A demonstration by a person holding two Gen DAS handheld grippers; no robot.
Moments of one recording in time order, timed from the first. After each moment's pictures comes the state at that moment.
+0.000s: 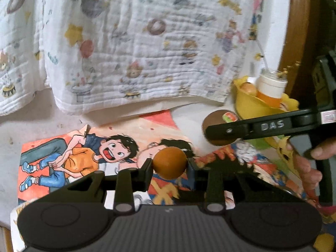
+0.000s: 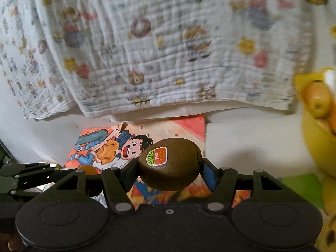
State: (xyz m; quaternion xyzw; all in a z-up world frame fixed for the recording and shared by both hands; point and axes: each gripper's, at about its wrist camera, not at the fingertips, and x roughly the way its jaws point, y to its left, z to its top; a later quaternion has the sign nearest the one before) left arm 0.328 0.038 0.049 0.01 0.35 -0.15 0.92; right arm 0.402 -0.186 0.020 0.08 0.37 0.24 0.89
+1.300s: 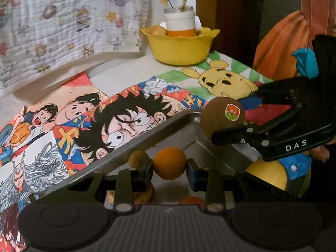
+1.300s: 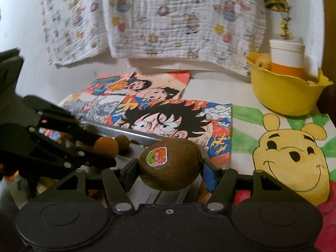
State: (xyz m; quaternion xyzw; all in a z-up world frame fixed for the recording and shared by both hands) left arm 0.216 -0.081 0.007 0.12 0.41 -0.25 0.87; right arm 0.224 -0.289 -0.009 -0.03 0.34 0.28 0.90
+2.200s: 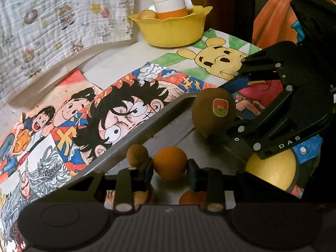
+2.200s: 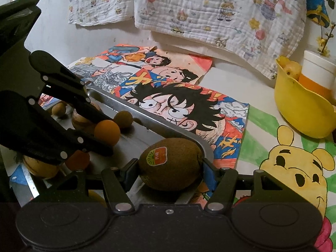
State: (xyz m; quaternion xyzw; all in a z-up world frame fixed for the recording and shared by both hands) left arm 0.220 -0.100 0.001 0.18 0.44 -0.24 0.85; right arm 0.242 -0.272 -0.018 -0.14 0.37 0.33 0.86
